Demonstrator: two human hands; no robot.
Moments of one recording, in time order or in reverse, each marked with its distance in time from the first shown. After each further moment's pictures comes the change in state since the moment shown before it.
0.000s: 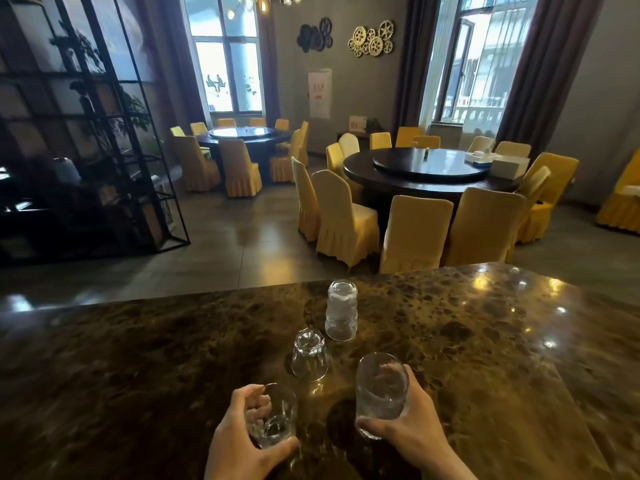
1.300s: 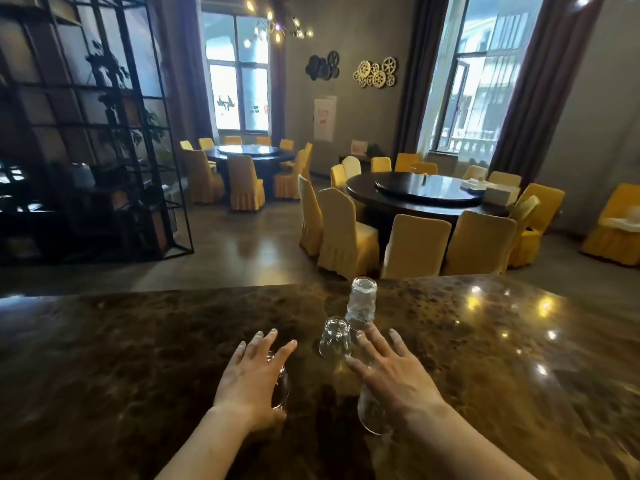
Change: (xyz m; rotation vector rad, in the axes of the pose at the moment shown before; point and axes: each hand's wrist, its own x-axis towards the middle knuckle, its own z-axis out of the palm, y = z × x) left_hand -0.006 0.020 -0.084 1.056 -0.191 0.255; right_hand -0.036 -0.121 0.037 -1.415 -0.395 -0.394
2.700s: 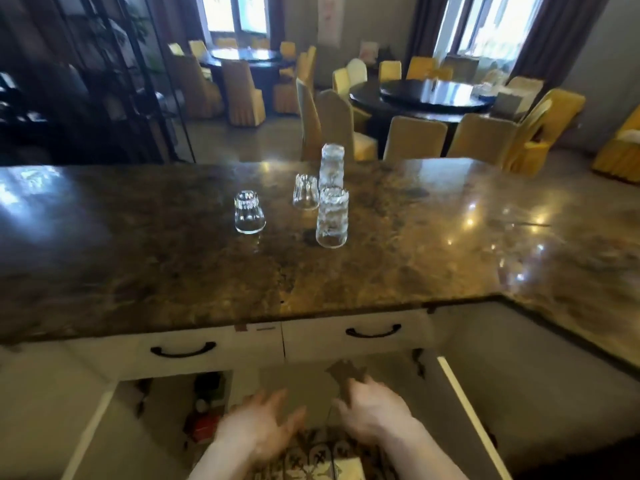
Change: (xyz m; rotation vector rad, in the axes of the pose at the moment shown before) left_hand -0.289 0.177 0.147 -0.355 -0.721 -0.280; right_hand -0.280 -0.130 0.144 0.739 -0.631 0.262
